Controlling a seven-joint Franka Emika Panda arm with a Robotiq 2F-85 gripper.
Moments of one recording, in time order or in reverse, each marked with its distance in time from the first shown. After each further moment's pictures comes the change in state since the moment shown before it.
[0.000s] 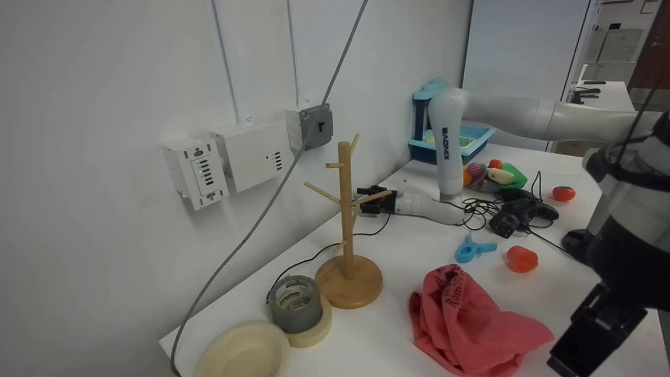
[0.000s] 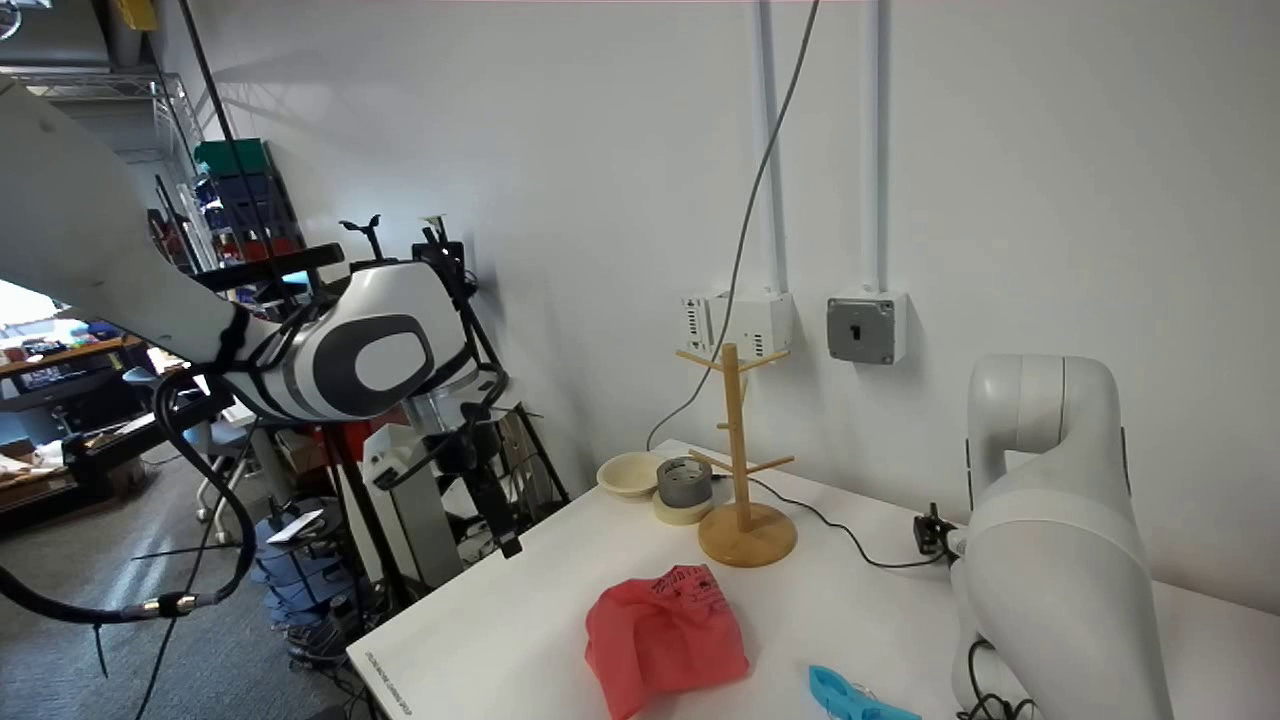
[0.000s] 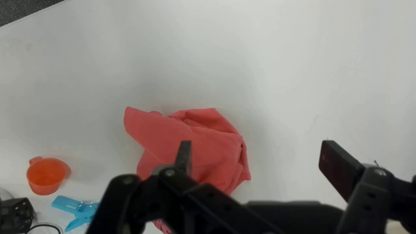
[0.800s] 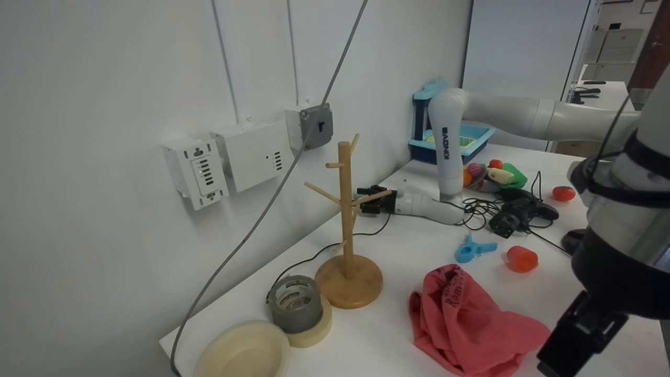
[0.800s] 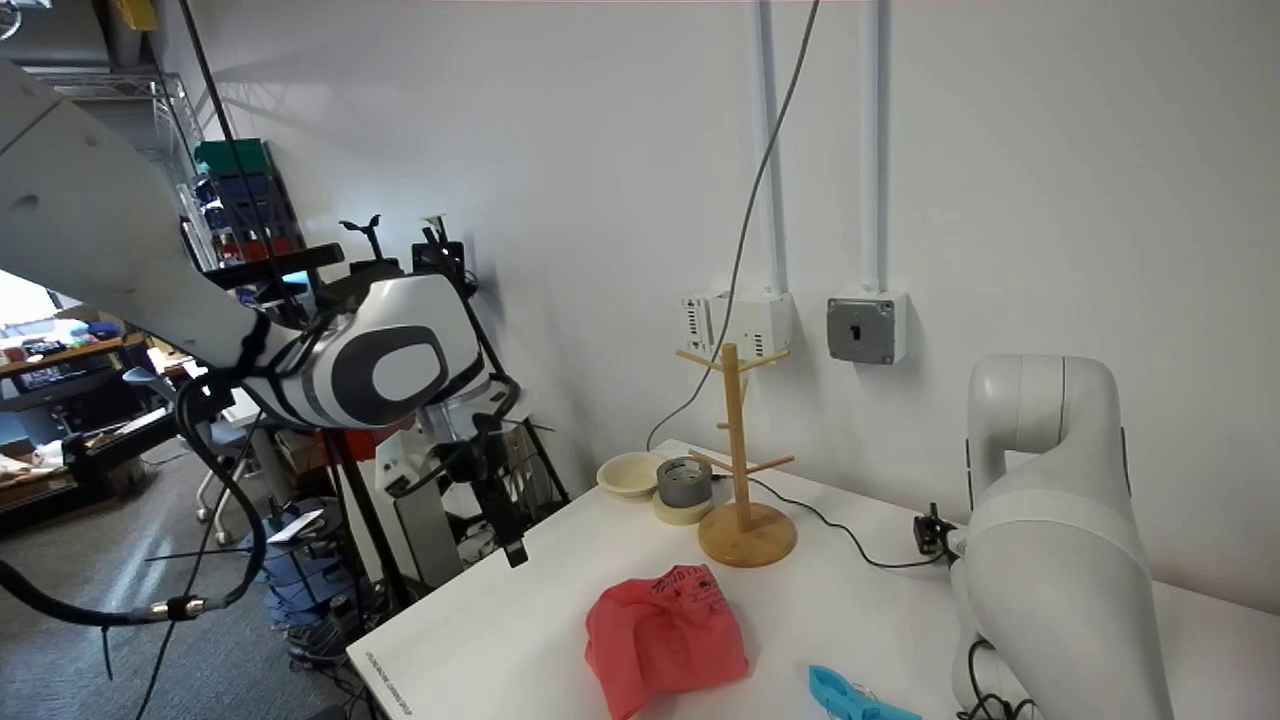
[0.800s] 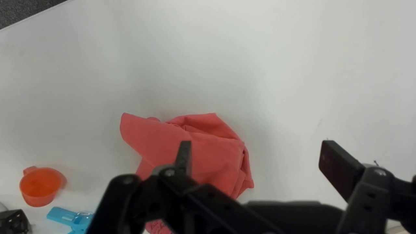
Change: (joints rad) arm -0.023 0.057 0.013 0.024 0.009 0.009 0.001
